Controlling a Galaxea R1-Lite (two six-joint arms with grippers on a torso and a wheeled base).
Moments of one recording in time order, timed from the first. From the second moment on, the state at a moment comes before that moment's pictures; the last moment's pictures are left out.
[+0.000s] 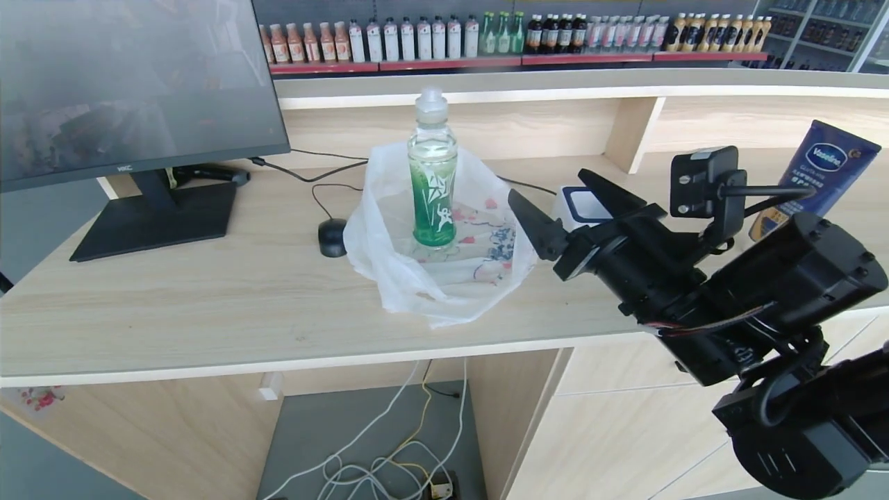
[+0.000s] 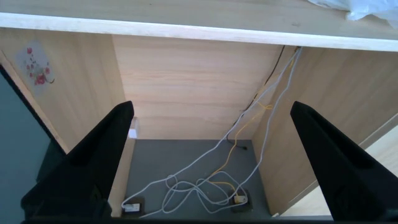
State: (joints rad) left arm 0.00 0.00 0.00 0.00 0.00 -0.02; right arm 0.61 1.83 -0.70 -1.57 -0.03 -0.05
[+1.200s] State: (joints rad) left arm 0.00 0.00 0.00 0.00 0.00 -0.02; right arm 0.61 1.79 -0.54 -1.57 -0.04 -0.05
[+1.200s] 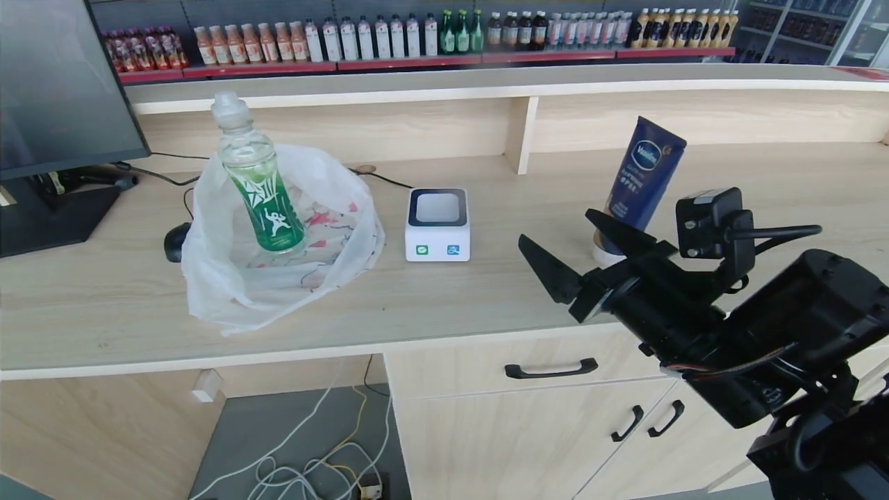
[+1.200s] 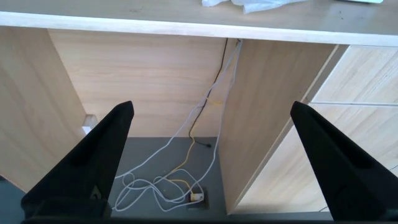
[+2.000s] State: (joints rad) left arm 0.00 0.00 0.00 0.00 0.00 -0.02; right arm 0.67 1.84 -0.59 -1.57 -0.04 -0.05
